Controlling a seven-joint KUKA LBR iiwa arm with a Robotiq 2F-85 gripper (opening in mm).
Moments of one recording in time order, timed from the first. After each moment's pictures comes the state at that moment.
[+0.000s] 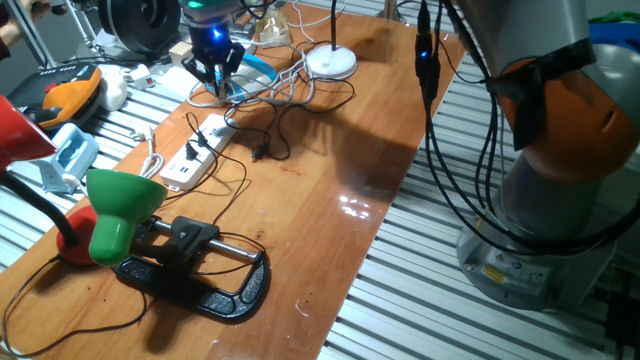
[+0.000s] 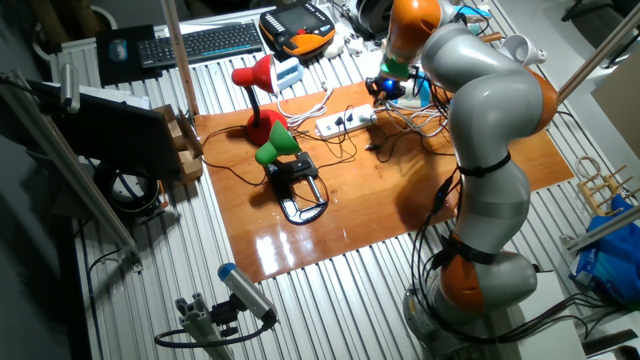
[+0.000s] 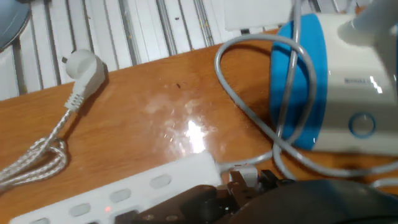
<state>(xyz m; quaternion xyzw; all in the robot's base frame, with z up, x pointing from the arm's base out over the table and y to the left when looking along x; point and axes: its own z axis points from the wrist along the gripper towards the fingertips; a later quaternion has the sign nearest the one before) 0.669 -0.056 0.145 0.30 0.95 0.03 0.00</state>
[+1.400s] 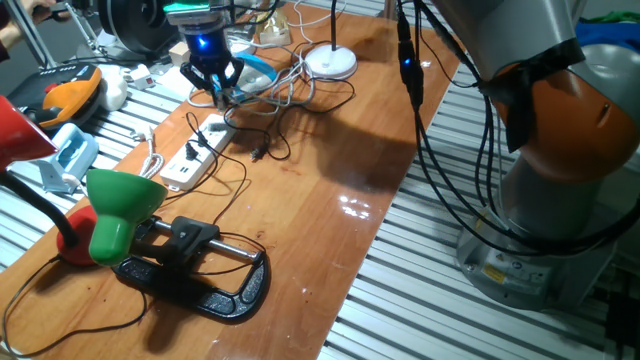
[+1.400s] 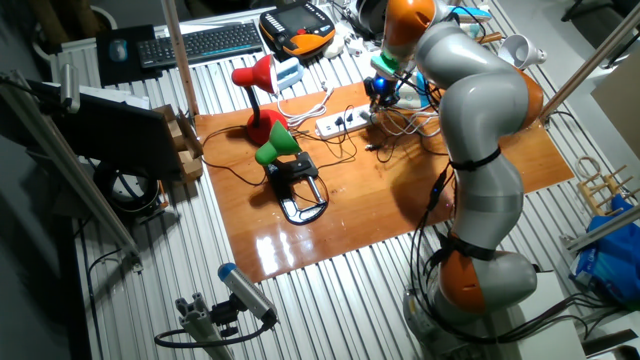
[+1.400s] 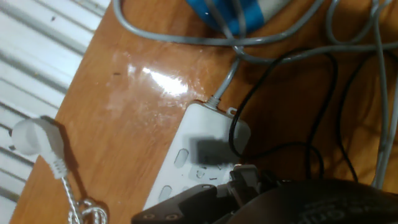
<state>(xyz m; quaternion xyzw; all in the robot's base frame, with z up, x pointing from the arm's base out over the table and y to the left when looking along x) 0.667 -0.046 0.123 0.52 0.85 0.03 -0.05</state>
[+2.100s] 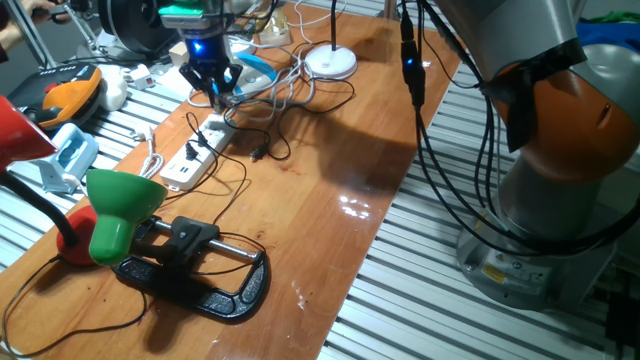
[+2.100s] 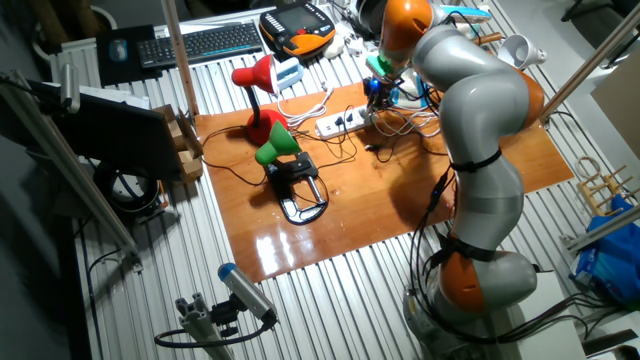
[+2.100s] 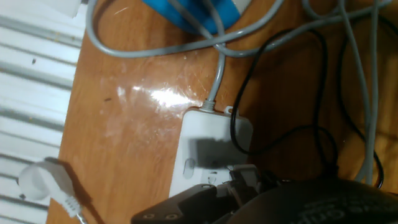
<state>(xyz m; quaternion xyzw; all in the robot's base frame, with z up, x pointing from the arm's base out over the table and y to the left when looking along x) 0.670 -0.037 0.117 0.62 0.78 0.02 -0.03</state>
